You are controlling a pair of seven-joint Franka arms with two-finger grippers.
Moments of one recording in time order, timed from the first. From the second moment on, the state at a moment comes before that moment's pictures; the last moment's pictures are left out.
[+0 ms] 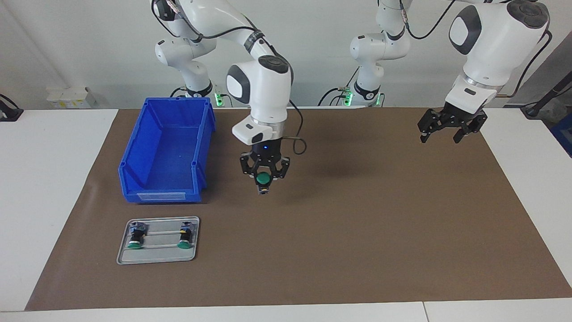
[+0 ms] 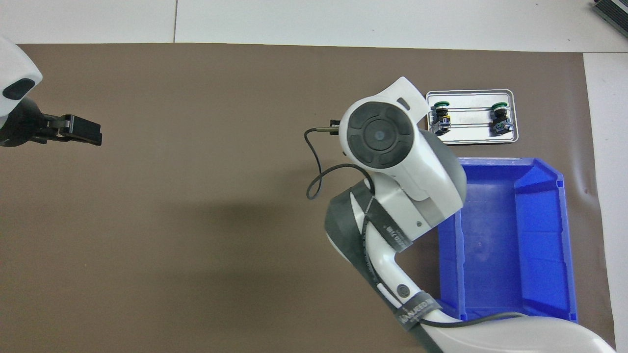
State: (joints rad) left arm 0.01 0.05 -0.09 -1.59 0.00 1.70 0.02; right arm 0.52 0.29 -0.07 -1.60 -0.28 2.07 0.67
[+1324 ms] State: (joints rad) left arm 0.01 0.05 -0.09 -1.59 0.00 1.70 0.02; right arm 0.06 -0.08 -0.07 -2.27 -0.10 2.33 0.06
